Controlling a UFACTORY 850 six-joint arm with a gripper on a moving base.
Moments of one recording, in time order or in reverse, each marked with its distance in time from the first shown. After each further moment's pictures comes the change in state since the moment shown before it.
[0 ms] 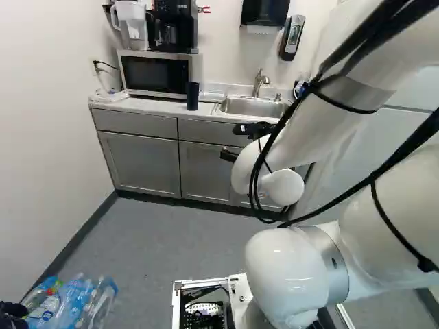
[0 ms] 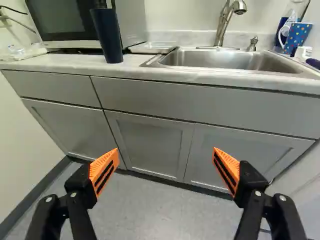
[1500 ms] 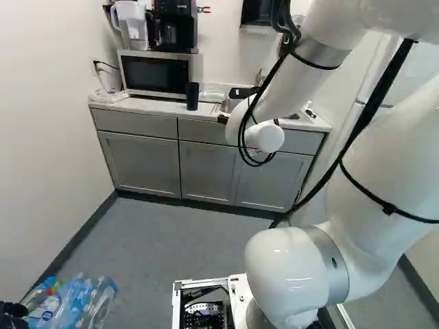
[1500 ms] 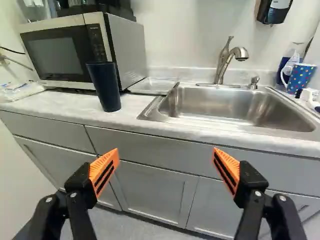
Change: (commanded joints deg) arm 0.0 -12.1 -21.6 0.0 -3.0 0.0
